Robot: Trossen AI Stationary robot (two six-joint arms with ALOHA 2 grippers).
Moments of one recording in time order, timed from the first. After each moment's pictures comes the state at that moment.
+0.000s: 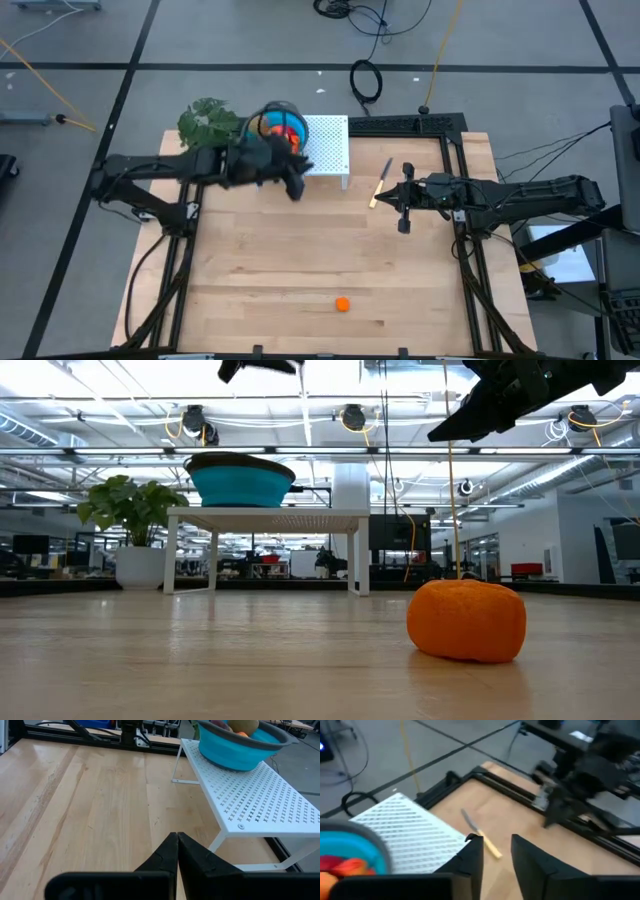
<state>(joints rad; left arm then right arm) 0.06 1.36 1.38 -0.46 -0.33 -0.39 -0.02 0.85 0.59 -0.11 0.16 -0.12</state>
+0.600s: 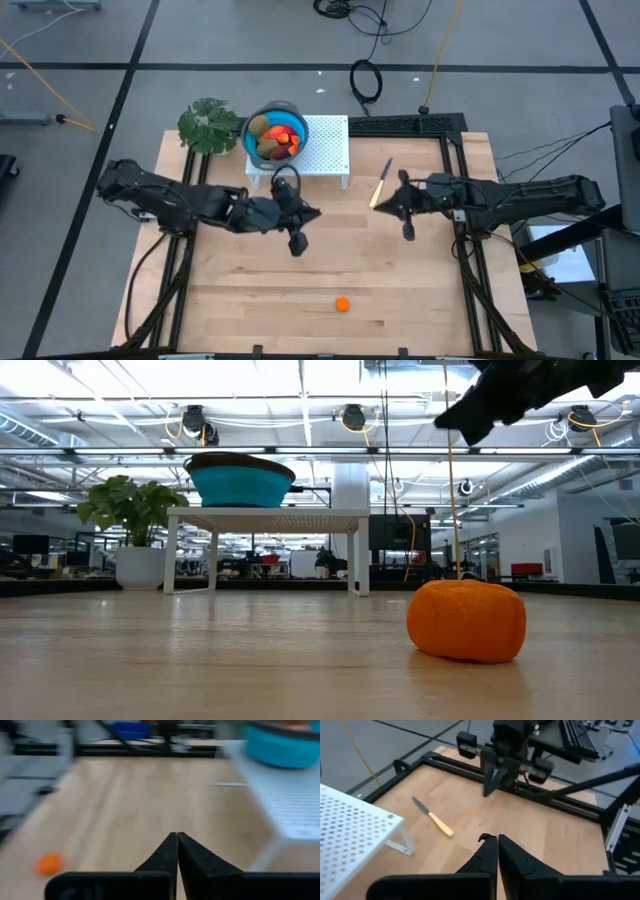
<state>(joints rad) -0.27 1.46 1.38 -0.41 -0.47 -0.42 -0.02 0.85 0.59 -0.10 -0.01 -0.02</state>
